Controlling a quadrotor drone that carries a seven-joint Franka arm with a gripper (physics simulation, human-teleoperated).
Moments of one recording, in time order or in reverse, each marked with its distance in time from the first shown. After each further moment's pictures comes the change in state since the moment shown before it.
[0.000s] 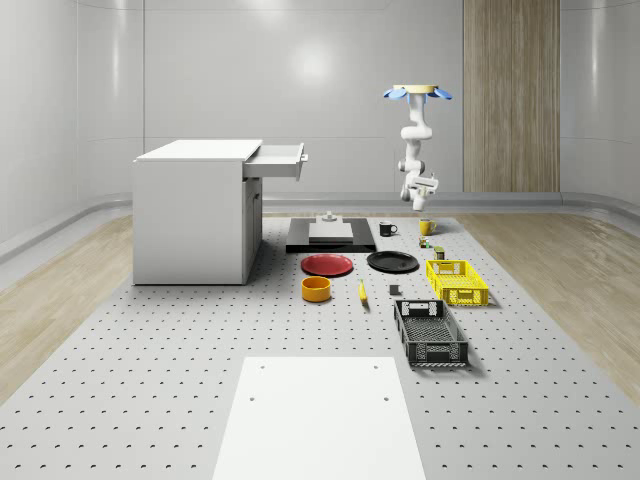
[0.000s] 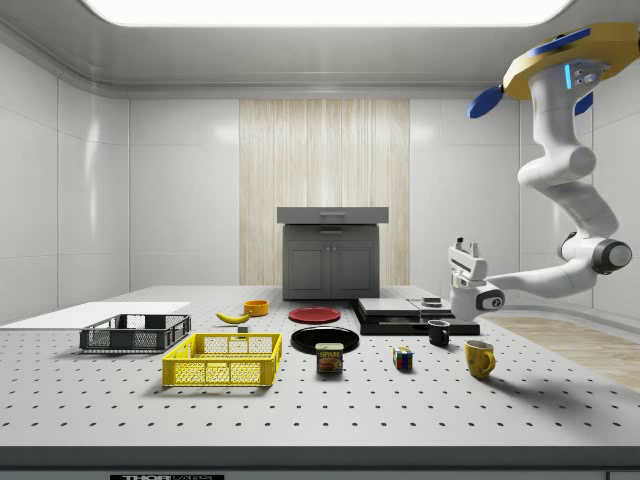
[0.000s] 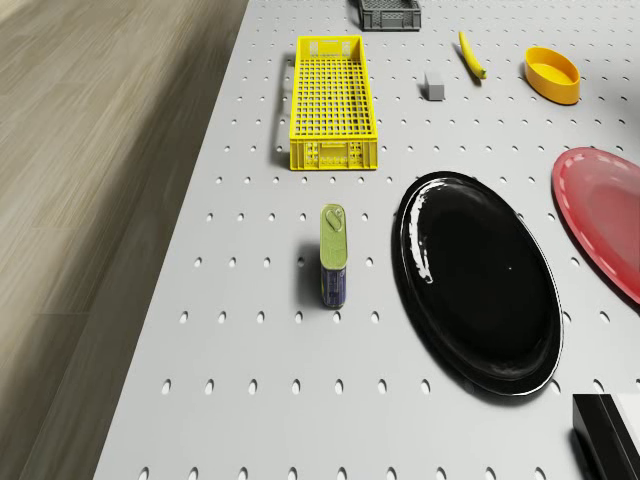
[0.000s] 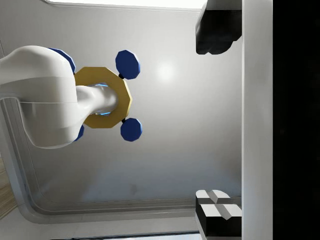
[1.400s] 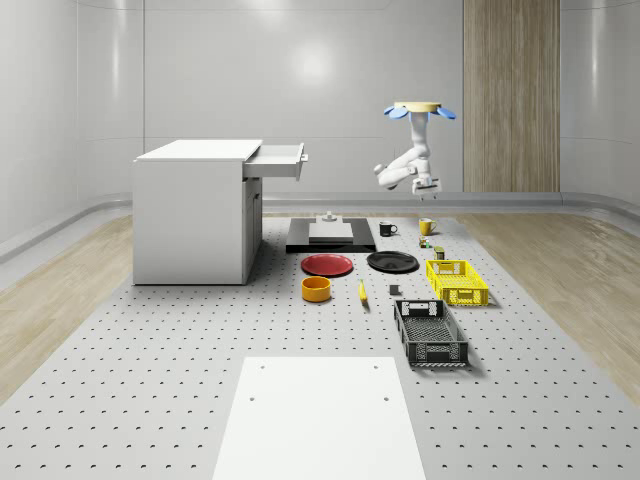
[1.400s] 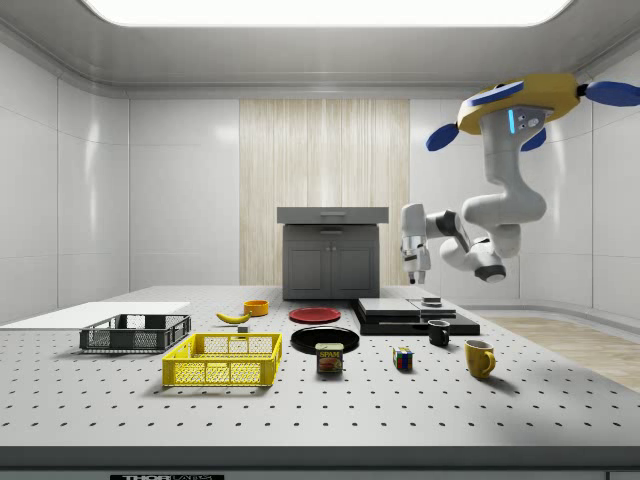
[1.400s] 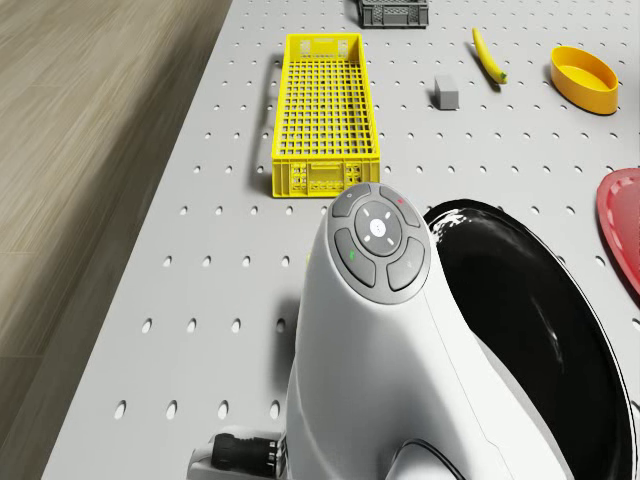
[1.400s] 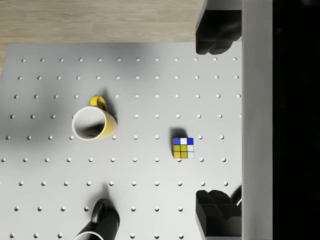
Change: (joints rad) arm -0.883 -0.278 1.075 -0.817 -1.792 -0.215 0.692
